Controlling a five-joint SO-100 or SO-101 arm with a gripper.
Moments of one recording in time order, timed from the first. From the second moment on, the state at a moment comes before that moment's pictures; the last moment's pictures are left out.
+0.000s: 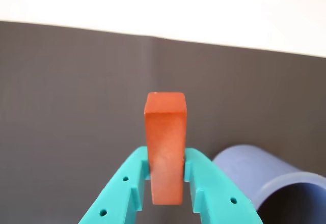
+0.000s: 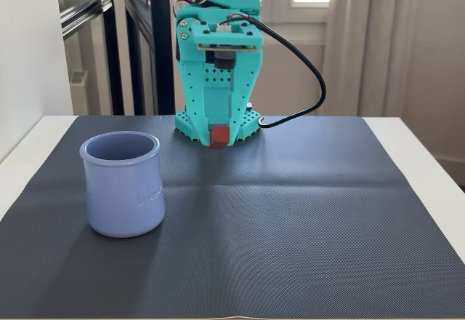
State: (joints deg) arm -0.4 106.5 108.9 49.9 84.7
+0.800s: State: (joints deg) arm 16.3 114.7 112.9 56.9 75.1
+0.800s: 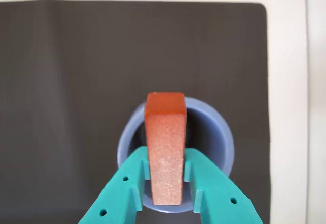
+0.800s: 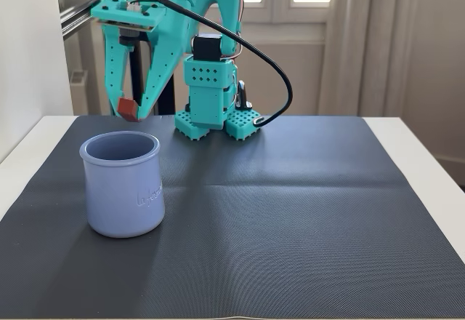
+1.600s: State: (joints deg) arm 18.7 115.0 115.0 56.9 70.8
